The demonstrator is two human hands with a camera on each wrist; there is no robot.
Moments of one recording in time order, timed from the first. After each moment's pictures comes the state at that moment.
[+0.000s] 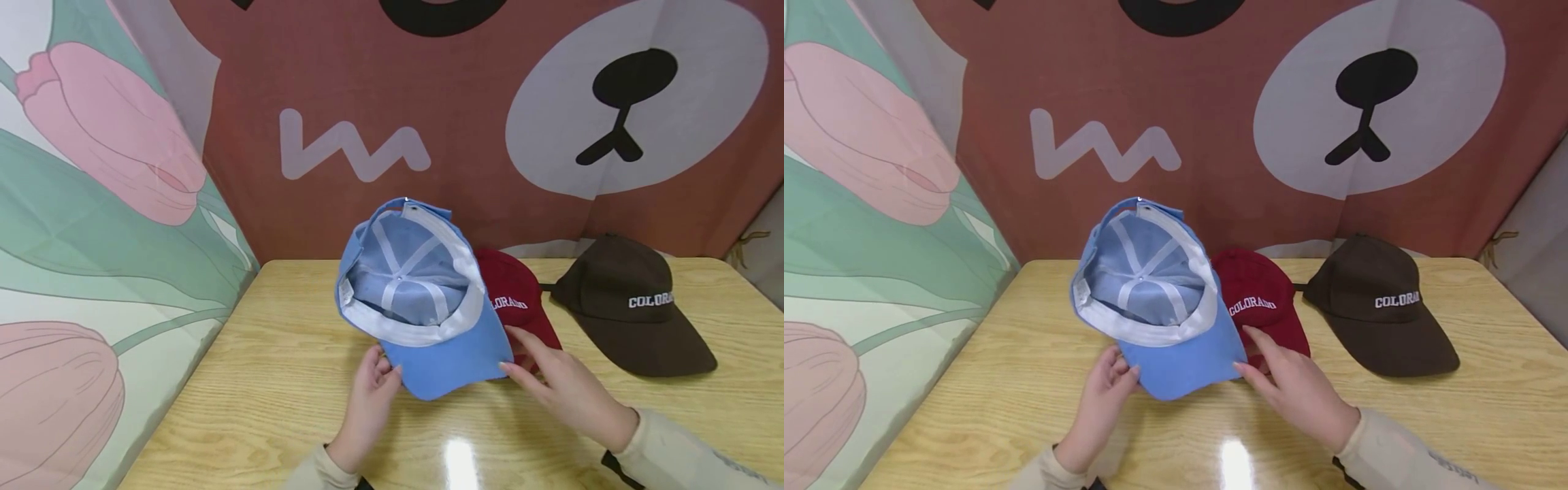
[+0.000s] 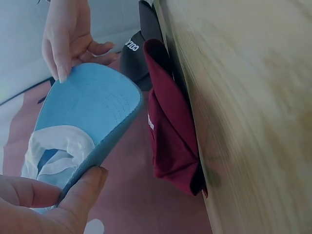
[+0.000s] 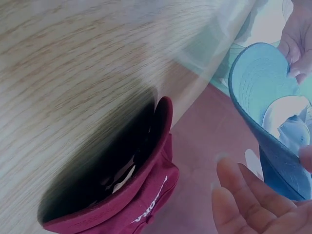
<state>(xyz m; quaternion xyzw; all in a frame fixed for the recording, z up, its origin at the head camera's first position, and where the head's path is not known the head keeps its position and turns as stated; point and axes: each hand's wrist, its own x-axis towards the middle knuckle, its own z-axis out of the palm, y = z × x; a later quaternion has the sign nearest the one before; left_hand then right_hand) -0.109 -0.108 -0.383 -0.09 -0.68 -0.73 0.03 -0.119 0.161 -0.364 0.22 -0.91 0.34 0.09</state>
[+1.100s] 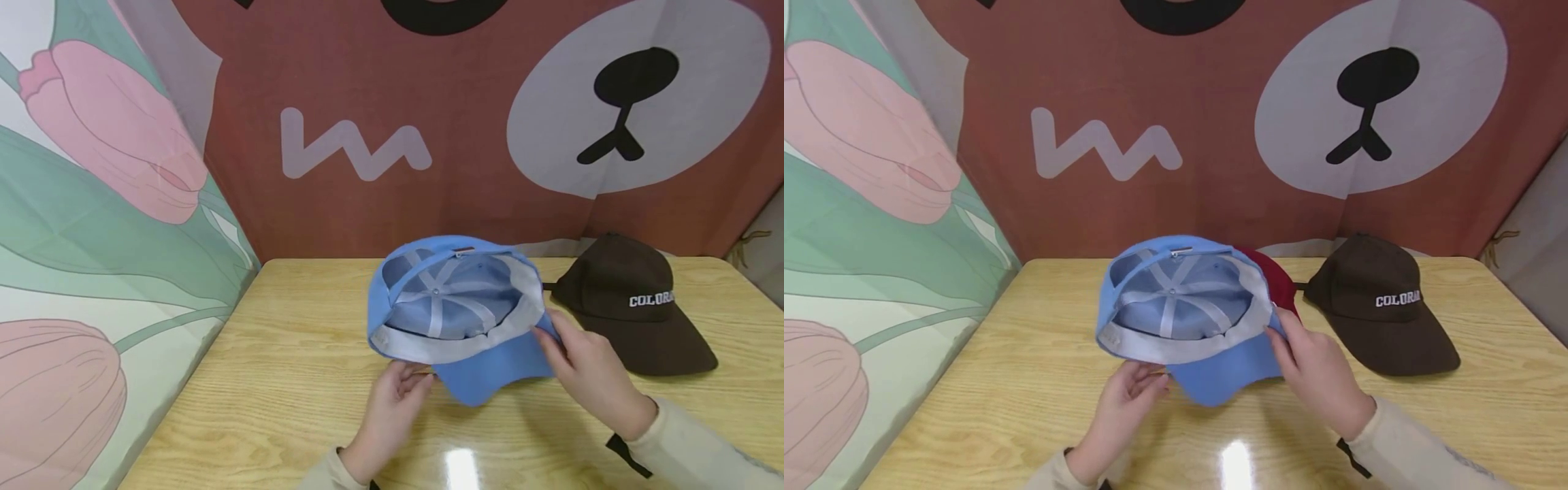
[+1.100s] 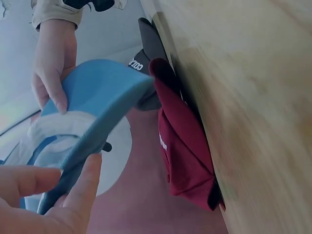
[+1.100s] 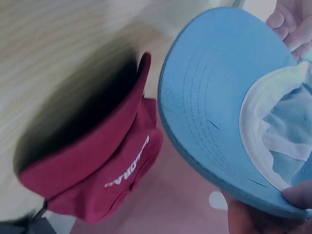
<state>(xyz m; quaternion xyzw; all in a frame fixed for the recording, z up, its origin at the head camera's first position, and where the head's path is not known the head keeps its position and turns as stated) -0.096 -0.089 -0.378 -0.14 -0.72 -0.68 0.01 -0.125 0.174 -0.355 0.26 -0.86 0.29 0.34</state>
